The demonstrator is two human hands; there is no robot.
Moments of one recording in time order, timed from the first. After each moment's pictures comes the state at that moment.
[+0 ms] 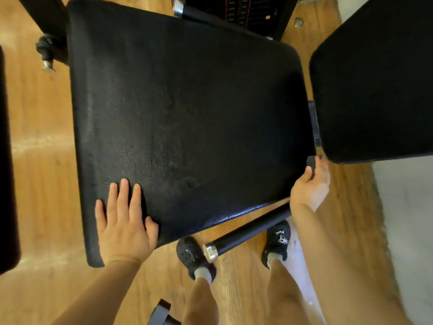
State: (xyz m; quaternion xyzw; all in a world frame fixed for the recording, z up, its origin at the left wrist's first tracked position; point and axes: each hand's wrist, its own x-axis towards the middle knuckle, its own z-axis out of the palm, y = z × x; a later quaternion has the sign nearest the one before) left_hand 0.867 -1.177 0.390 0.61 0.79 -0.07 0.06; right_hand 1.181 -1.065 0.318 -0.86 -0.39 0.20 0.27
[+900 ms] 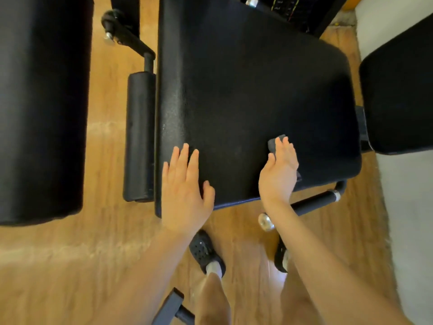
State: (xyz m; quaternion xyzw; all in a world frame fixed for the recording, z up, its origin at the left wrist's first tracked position) left_hand 0.836 -1.204 0.401 0.59 0.78 0.15 0.16; right_hand 0.994 -1.124 0.371 -0.76 -0.58 0.24 0.18
